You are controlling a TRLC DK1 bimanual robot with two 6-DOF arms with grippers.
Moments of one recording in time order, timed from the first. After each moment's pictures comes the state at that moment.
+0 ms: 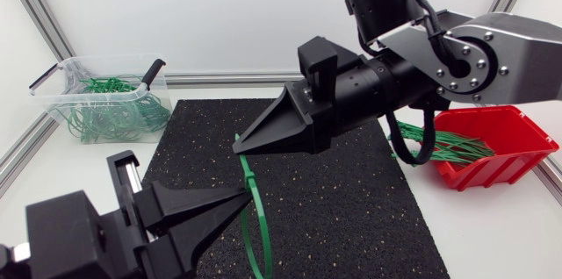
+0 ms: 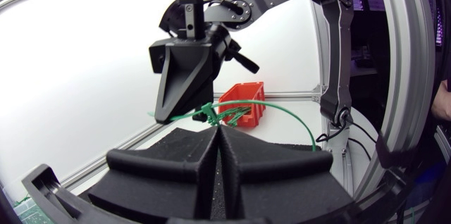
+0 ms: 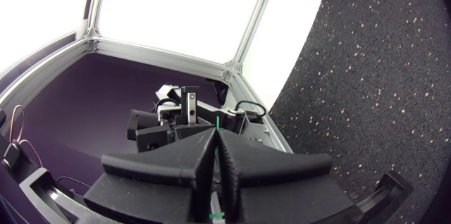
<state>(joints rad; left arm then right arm) -1.20 0.68 0.42 0.16 -0.21 0.18 0.60 1.45 1.13 -0.39 -1.14 0.64</state>
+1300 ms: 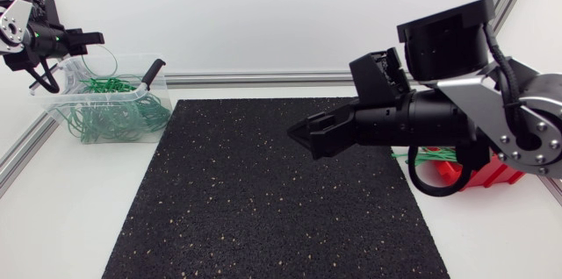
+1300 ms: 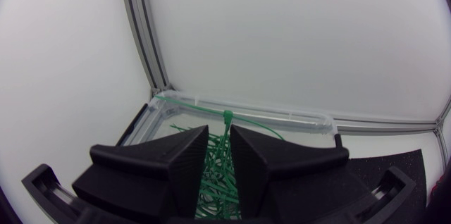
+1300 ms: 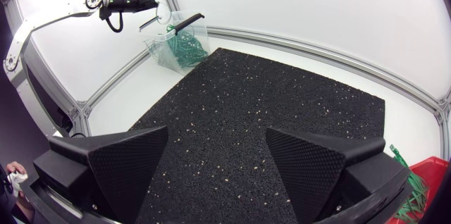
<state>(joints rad) 0.23 1.80 1.43 -0.15 -0.07 0.03 0.60 1.22 0.86 -0.23 -0.22 0.16</state>
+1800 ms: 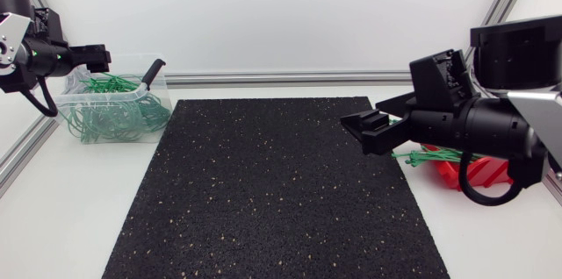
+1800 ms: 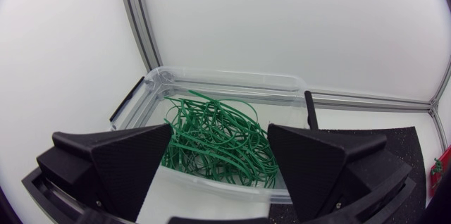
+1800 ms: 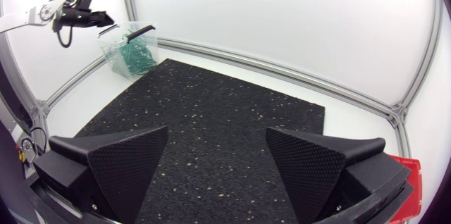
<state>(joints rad) 0.17 1.56 1.18 -0.16 -0.11 0.03 0.42 1.04 0.75 -0.25 -0.10 -0.01</state>
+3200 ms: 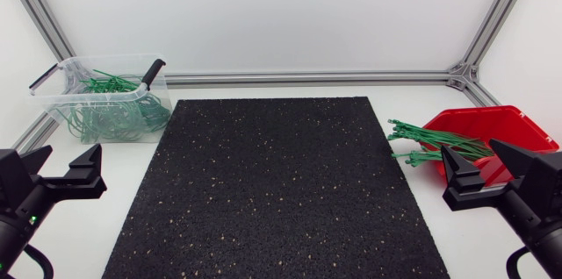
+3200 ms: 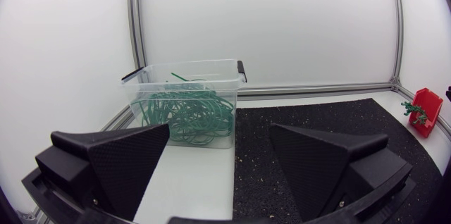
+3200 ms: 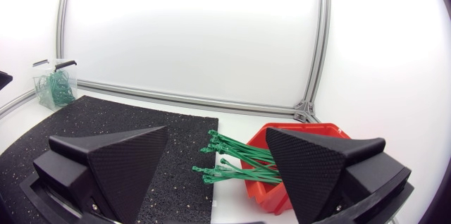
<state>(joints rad) 0.02 0.40 0.20 0.00 -0.08 0.05 -0.01 0.24 0.17 -0.08 -0.03 -0.10</state>
